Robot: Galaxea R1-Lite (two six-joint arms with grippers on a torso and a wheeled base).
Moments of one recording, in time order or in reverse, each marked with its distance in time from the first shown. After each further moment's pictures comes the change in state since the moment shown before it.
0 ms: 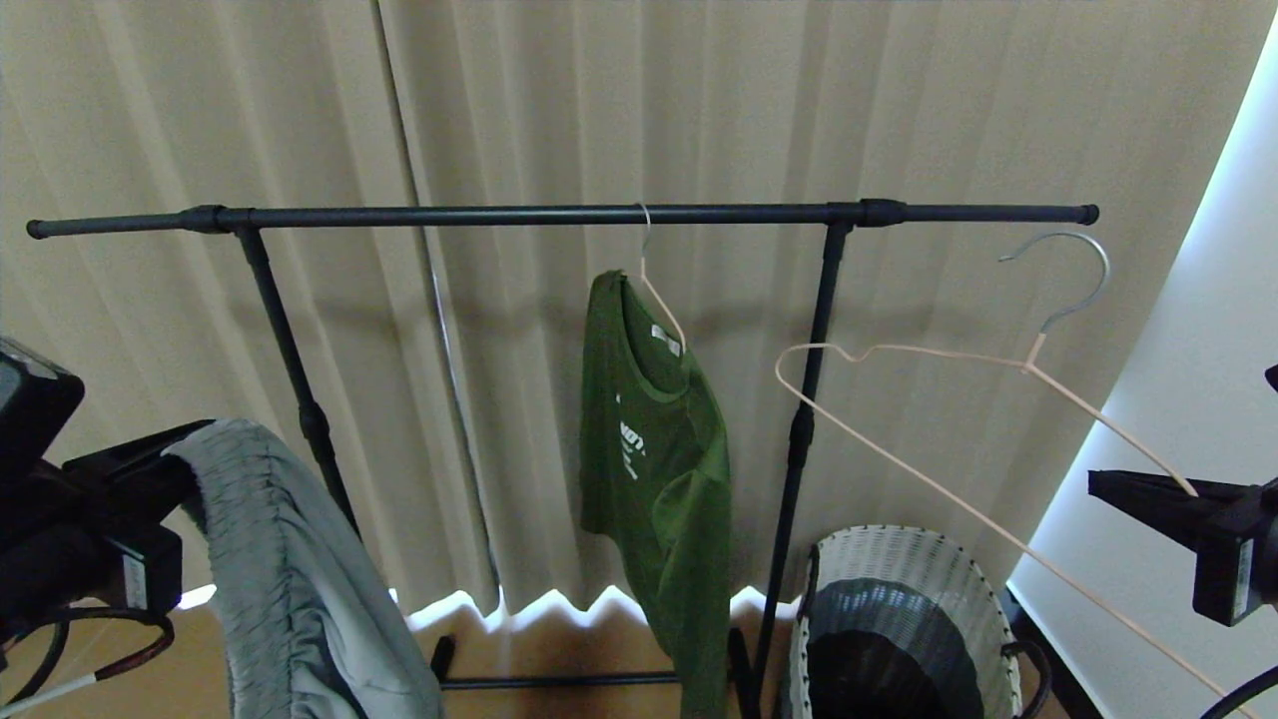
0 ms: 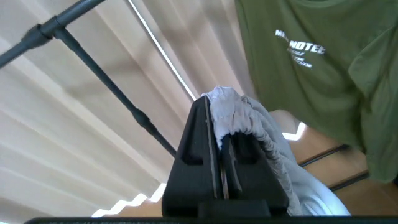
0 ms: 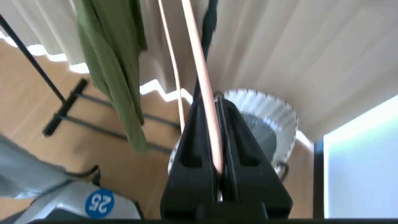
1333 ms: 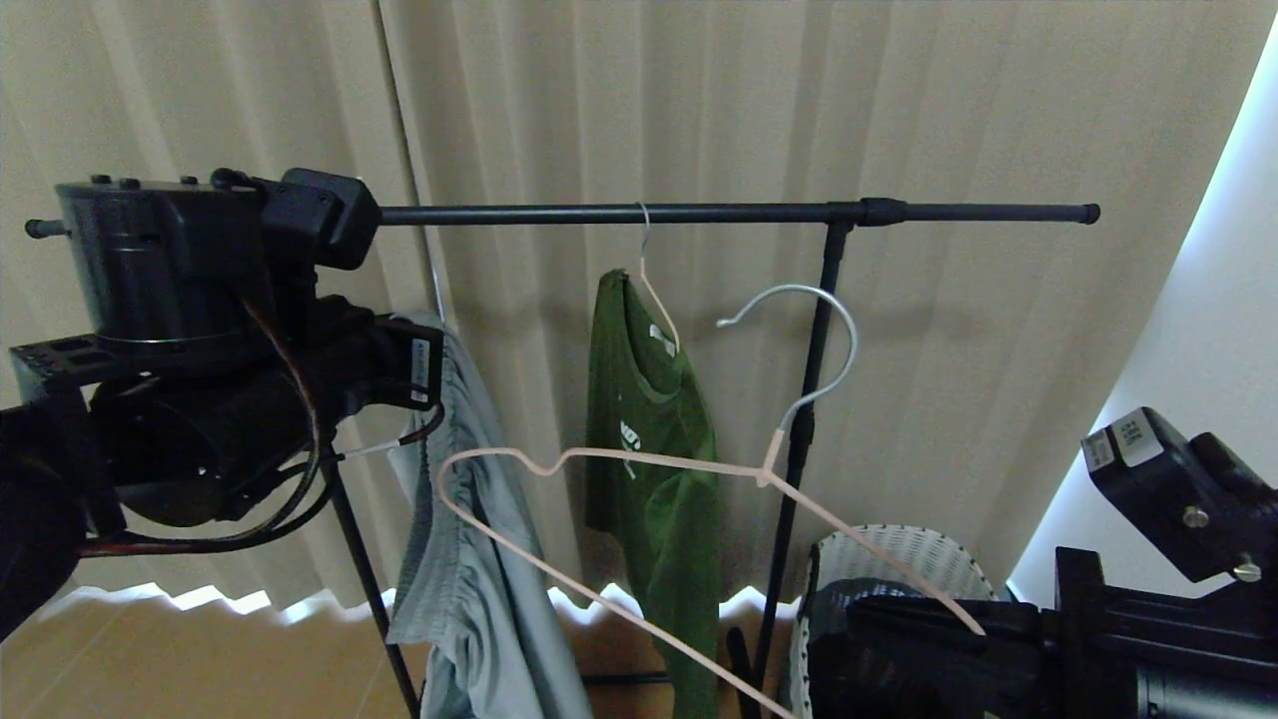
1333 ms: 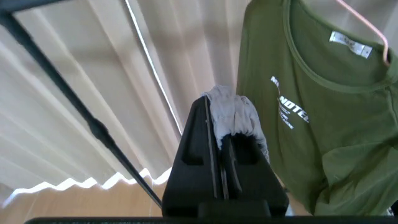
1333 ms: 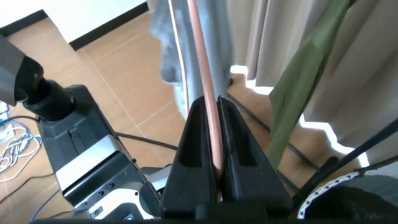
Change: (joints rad) left arm -0.194 0.510 -0.442 0.001 0.307 -0.329; right arm 0.686 0.152 0.005 -0.179 -0.001 0.291
